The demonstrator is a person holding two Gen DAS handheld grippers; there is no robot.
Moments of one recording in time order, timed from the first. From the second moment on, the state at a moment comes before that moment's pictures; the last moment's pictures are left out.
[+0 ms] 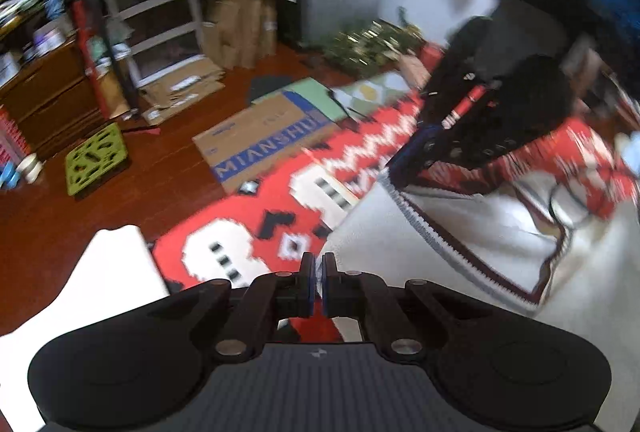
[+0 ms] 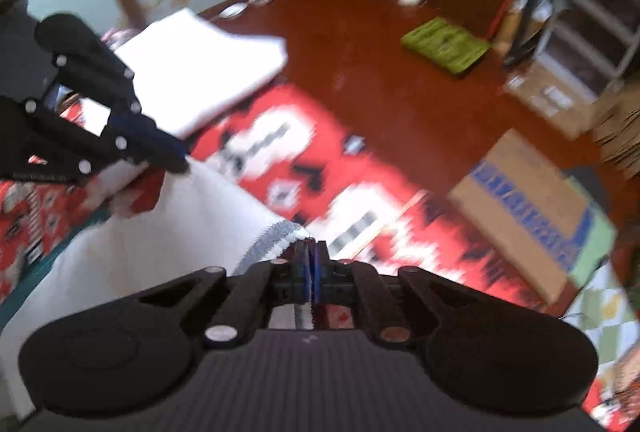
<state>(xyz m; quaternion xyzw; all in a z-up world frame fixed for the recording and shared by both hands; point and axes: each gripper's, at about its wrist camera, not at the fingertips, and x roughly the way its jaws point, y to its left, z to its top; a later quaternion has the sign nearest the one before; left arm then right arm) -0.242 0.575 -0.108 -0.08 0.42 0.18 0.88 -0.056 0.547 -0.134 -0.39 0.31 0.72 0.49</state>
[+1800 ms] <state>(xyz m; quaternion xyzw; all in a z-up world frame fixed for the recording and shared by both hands) -0.003 0.529 -0.172 0.02 0.52 0.03 0.86 0.109 0.462 -0.194 -0.30 0.37 0.59 0.65</state>
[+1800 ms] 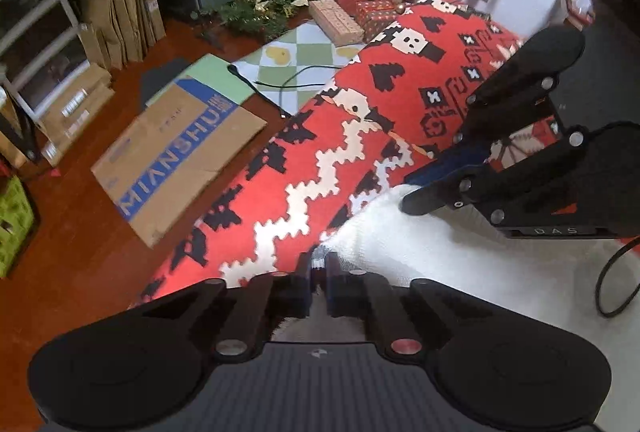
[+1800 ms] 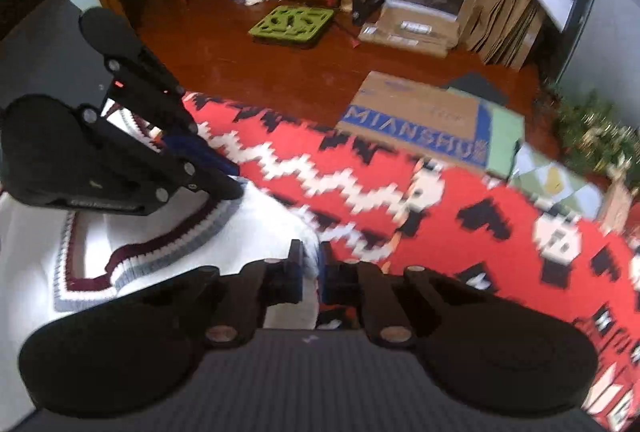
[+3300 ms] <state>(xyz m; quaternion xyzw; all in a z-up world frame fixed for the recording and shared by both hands) -0.166 0.621 -0.157 -0.07 0.48 0.21 0.85 0.094 0.510 -0.174 -0.33 0.33 0.57 0.67</state>
